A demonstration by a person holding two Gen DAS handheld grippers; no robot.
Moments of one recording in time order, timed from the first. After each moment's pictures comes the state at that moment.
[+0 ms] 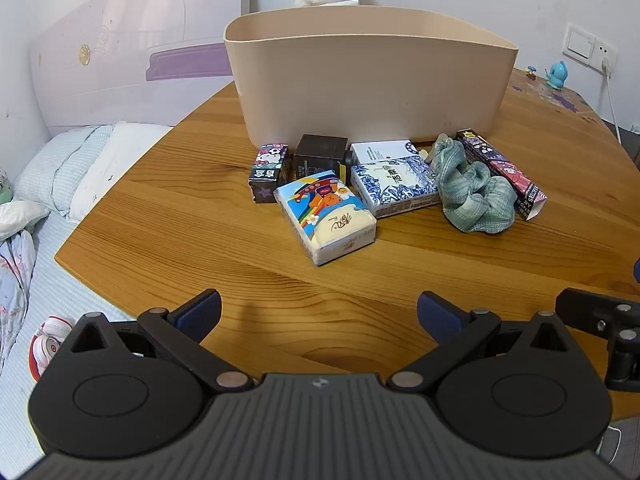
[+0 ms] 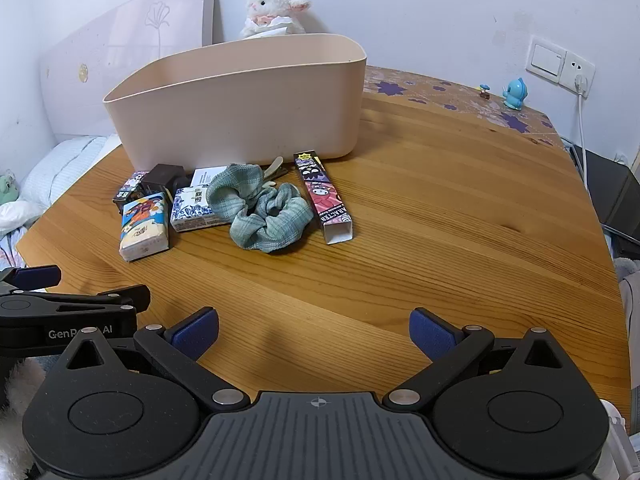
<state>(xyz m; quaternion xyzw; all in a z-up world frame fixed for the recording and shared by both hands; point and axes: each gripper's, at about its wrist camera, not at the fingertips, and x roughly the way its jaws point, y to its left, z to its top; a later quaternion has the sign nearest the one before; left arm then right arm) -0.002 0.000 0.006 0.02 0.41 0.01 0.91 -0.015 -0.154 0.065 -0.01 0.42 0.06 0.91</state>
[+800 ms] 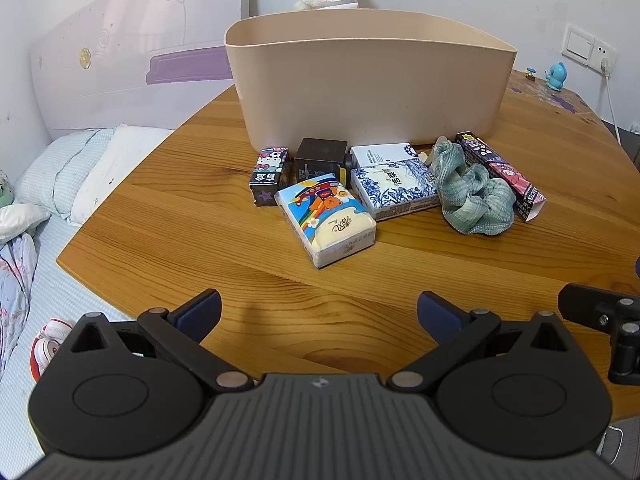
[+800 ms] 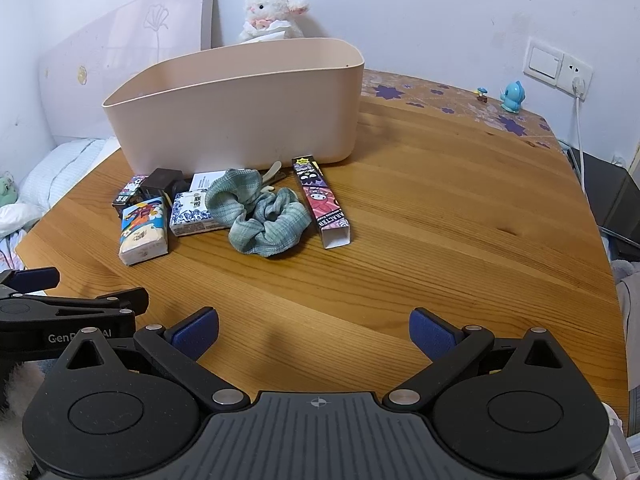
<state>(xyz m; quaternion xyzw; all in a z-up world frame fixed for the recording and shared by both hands) -0.002 0.000 0.007 0.03 0.40 0.01 0.91 -0.015 -0.157 0.068 -0.01 0.42 0.06 0.91</state>
